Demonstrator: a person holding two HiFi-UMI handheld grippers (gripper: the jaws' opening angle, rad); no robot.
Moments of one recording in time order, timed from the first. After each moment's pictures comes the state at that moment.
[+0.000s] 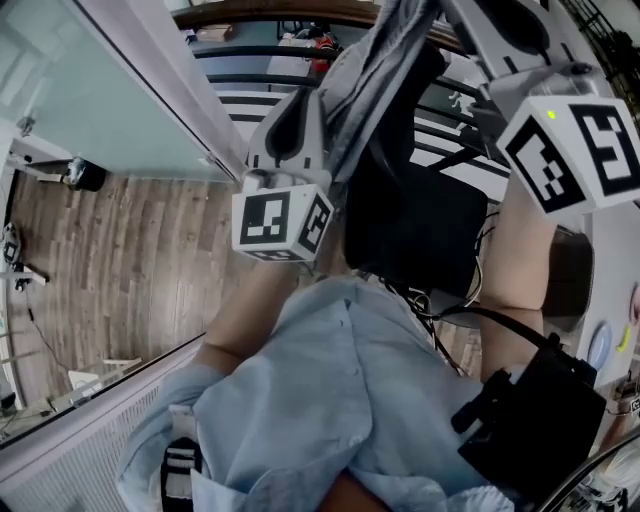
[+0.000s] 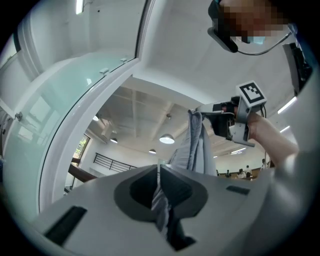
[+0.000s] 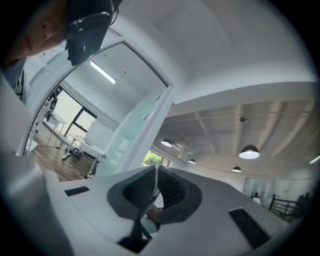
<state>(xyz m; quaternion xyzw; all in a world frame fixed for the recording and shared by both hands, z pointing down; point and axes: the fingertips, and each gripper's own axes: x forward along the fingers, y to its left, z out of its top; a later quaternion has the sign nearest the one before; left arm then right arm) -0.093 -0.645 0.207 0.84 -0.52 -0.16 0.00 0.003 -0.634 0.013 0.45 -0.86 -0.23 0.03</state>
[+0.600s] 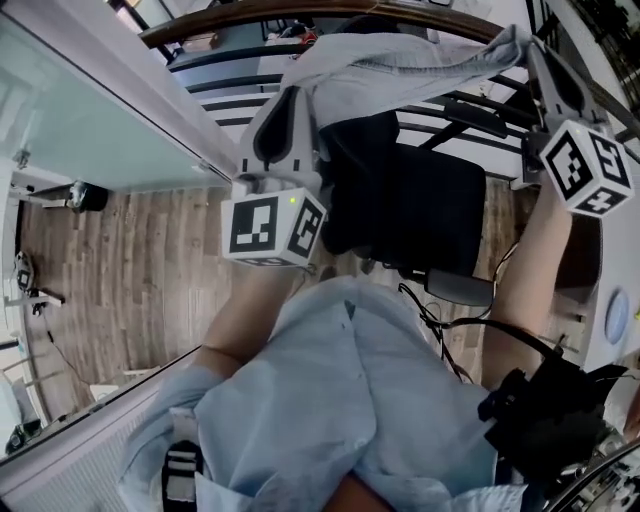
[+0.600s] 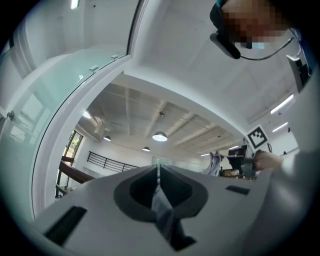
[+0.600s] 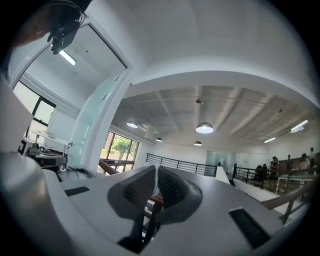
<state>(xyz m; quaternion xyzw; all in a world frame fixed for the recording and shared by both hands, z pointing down) -0.036 -0.619 0.204 0.86 -0.49 -0.14 0.00 0.253 -0.620 0.110 0.65 -0.75 -0.11 0.03</state>
